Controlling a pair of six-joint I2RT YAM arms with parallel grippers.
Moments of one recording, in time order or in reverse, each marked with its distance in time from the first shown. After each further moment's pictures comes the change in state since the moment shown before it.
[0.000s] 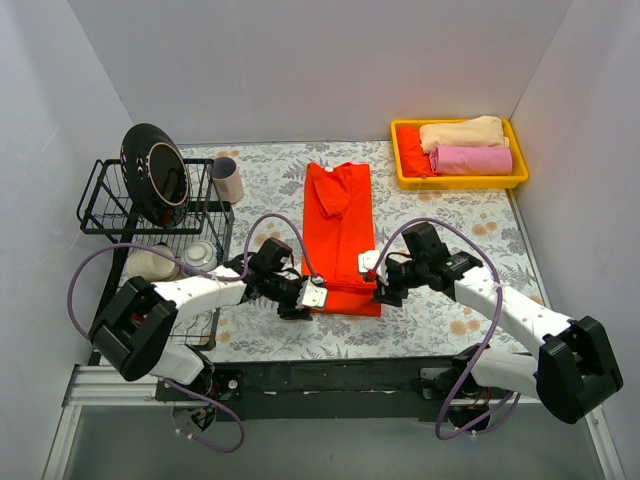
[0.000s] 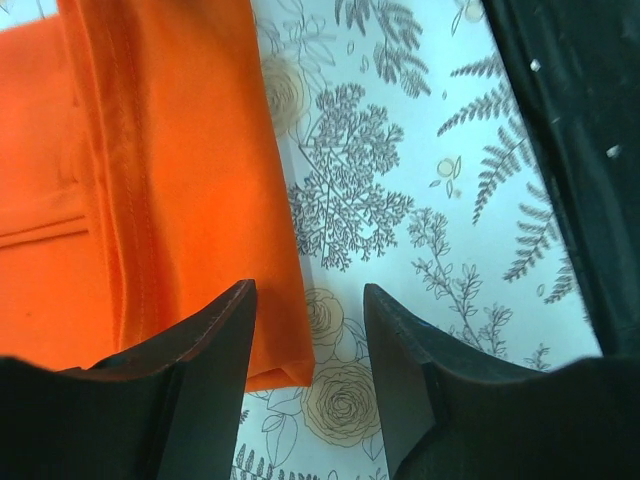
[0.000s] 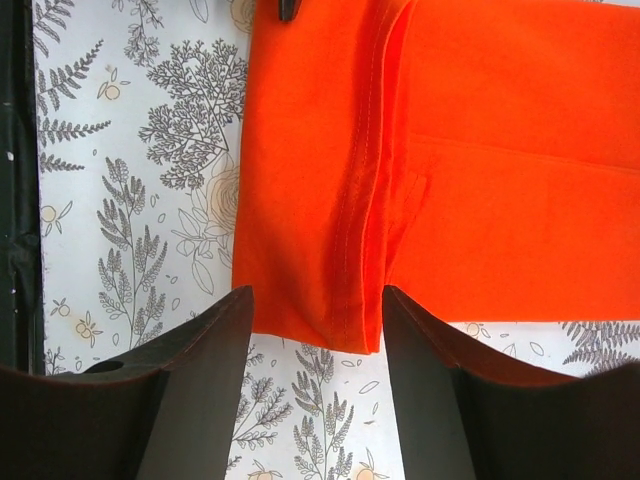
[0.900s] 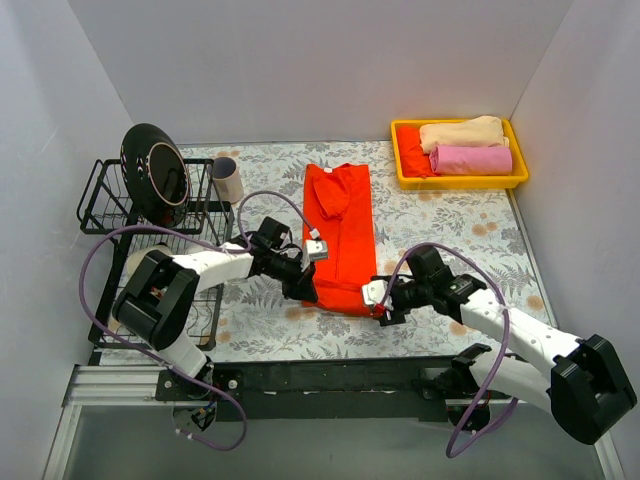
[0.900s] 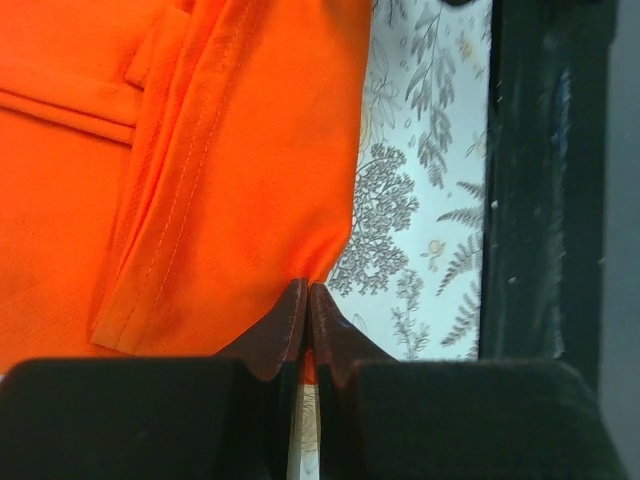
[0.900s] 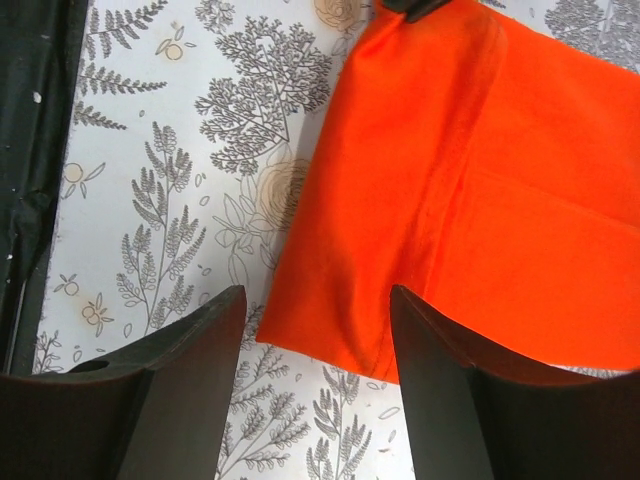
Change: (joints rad) left arm 0.110 0.210 0.153 -0.029 0.109 -0.474; right arm 0.054 -0.127 -0.174 0.079 -0.005 -0.153
